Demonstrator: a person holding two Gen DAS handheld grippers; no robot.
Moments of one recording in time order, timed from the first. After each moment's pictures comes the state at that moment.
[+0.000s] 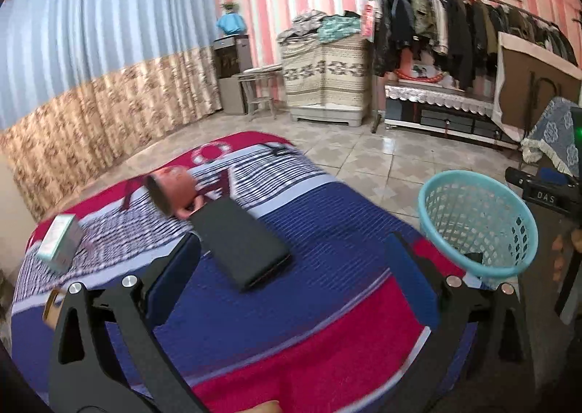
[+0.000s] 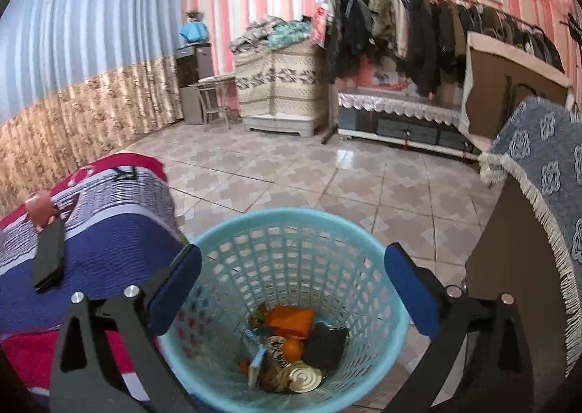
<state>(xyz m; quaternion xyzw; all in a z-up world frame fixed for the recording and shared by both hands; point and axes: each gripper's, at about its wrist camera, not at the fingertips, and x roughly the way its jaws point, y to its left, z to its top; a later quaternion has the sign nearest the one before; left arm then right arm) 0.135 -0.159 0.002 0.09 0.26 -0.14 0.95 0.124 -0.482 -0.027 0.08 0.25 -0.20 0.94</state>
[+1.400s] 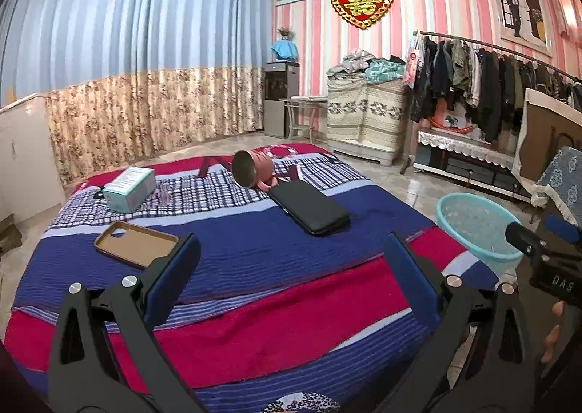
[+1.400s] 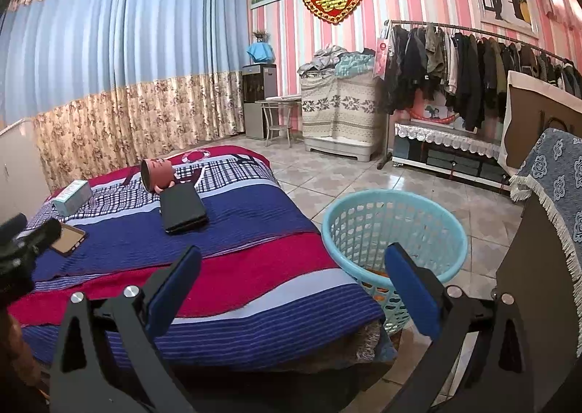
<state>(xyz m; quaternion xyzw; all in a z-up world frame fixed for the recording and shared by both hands) 0.025 -0.057 -0.009 0.01 0.20 -0.09 0.98 0.006 -0.304 -0.012 0.05 0.20 -0.11 0.97</state>
